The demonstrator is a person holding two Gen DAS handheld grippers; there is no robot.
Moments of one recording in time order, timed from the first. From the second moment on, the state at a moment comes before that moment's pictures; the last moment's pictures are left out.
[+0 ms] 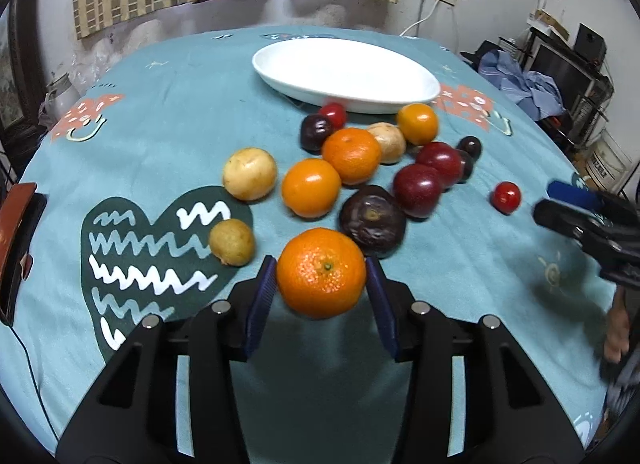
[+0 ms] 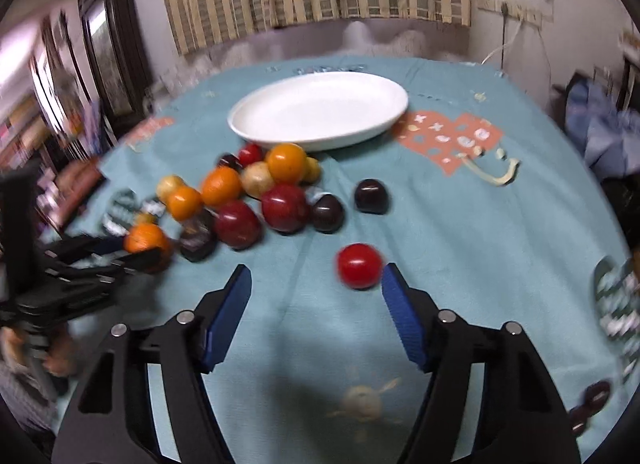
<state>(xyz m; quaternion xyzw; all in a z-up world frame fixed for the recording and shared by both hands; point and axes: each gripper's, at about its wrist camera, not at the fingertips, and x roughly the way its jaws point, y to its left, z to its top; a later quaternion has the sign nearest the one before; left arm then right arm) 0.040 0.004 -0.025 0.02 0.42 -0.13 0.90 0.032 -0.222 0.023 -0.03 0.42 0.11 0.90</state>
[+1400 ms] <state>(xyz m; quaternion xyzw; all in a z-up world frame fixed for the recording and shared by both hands) 0.206 -0.043 0.019 -0.02 0.42 -0.12 0.90 0.216 -0.220 0.029 0.06 0.42 0.13 0.90</state>
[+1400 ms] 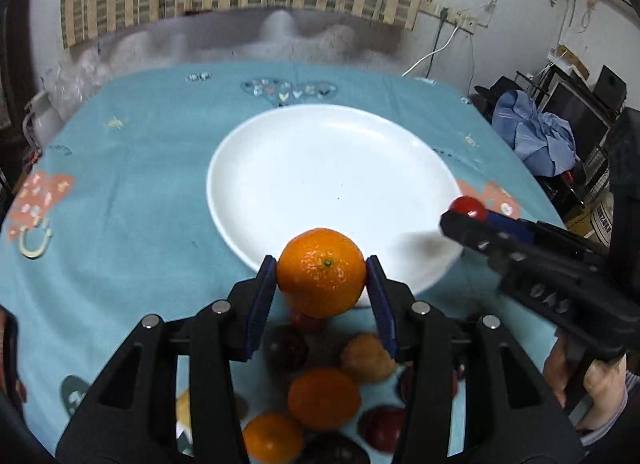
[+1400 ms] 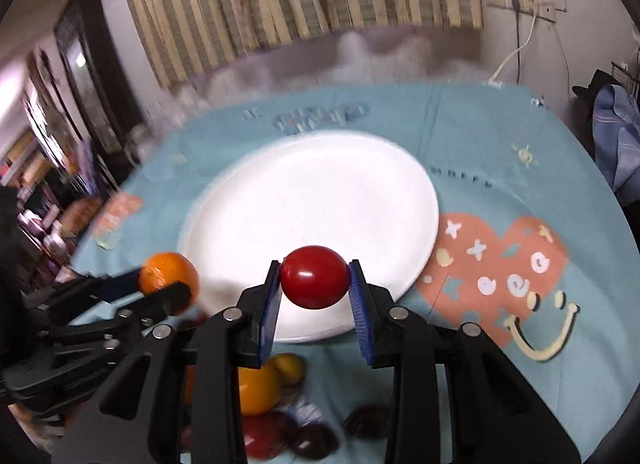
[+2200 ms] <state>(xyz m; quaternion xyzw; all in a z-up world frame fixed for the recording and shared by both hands) 0.071 0.057 0.028 -0.03 0.35 0.01 0.94 0.073 -0.231 0.074 0.02 0.31 0.13 0.94</state>
